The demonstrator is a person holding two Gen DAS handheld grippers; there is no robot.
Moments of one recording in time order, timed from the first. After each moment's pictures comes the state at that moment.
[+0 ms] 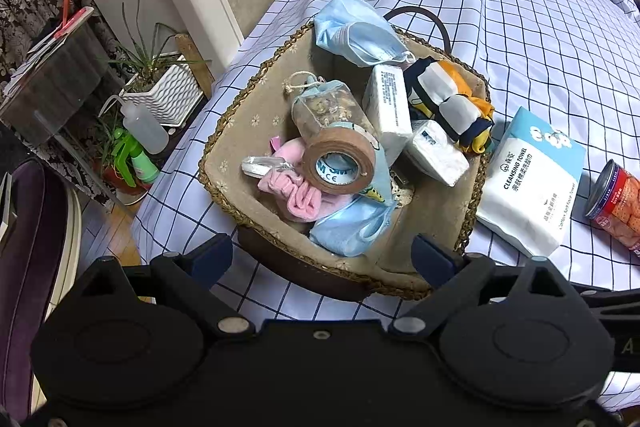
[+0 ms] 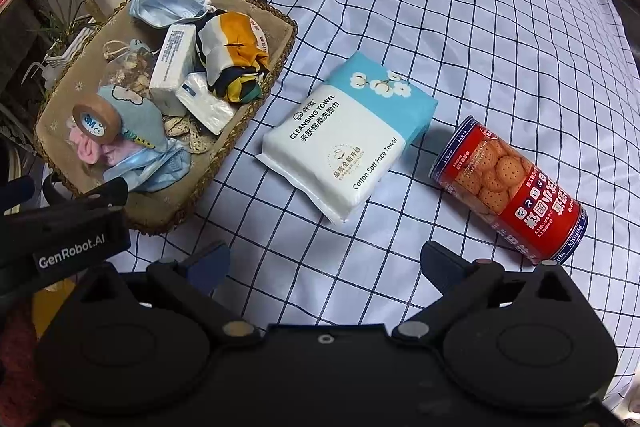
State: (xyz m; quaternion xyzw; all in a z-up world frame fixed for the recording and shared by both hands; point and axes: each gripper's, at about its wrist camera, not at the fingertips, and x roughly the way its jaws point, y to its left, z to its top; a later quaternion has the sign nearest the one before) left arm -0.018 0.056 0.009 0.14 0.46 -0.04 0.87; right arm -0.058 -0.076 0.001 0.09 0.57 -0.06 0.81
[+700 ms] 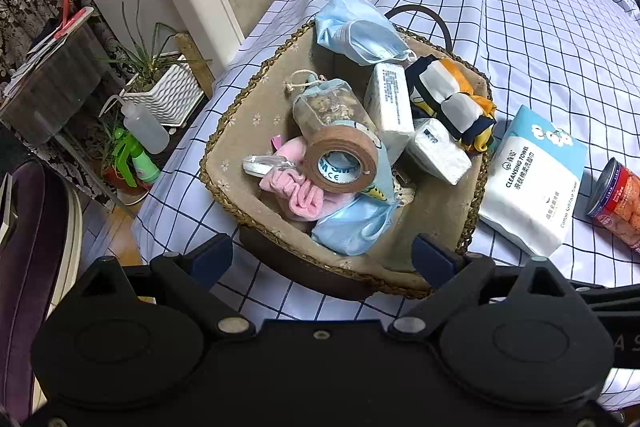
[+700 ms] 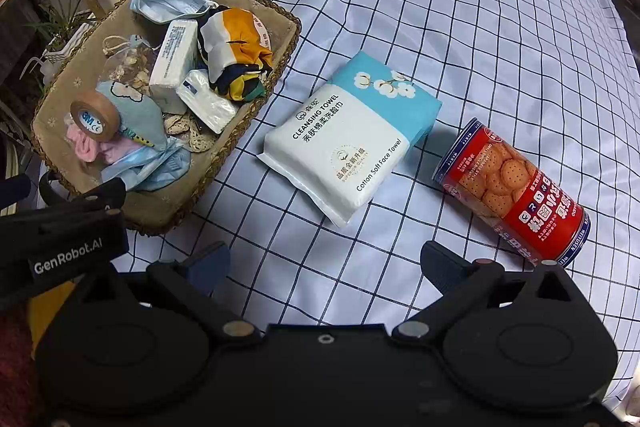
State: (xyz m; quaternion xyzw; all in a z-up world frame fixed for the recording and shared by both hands) left arm -0.019 0.056 0.008 0.14 0.46 -0.04 0.87; right arm -0.057 -0.075 -0.002 0.08 0.58 -0.06 0.81
